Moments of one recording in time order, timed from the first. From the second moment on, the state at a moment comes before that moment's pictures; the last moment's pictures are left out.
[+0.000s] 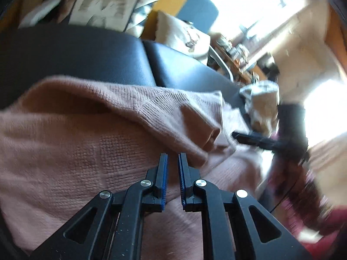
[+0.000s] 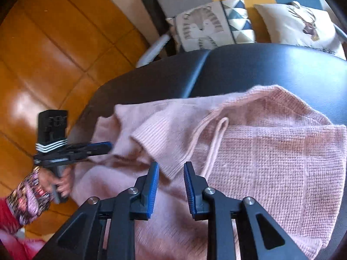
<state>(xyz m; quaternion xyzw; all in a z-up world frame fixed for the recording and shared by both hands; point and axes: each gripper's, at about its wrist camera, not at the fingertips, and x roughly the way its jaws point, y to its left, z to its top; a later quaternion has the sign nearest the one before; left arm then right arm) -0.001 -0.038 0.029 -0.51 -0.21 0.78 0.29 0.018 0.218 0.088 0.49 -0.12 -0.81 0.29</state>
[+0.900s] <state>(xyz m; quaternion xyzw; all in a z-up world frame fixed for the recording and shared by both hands) -0.028 -0.026 0.013 -0.58 -0.36 0.71 0.19 0.013 0.217 0.057 0.52 -0.31 -0.76 0.24</state>
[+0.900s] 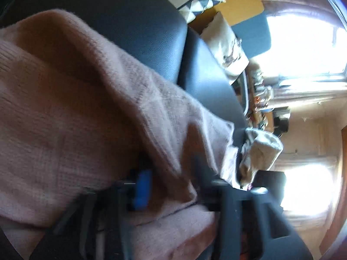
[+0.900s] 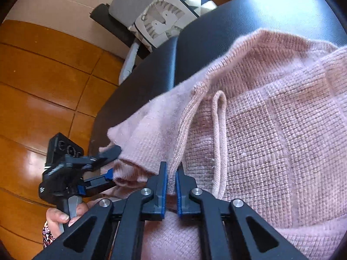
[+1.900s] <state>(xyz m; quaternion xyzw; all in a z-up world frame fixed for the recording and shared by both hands) -0.016 -0.010 0.003 -0.59 -0.32 0.72 0.20 0.039 0.226 0.059 0.50 -0.24 -0.80 0.23</state>
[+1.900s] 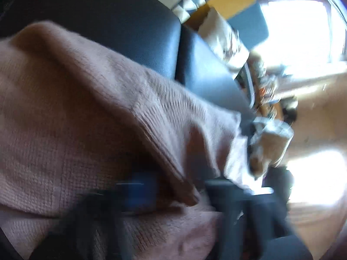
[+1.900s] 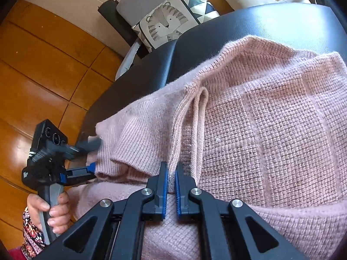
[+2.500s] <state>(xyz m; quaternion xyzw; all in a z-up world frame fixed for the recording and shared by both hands) 0.007 -0.065 0.010 -0.53 -0.33 0.75 0.21 0.040 0.222 0.055 0.50 -0.24 -0.79 0.24</state>
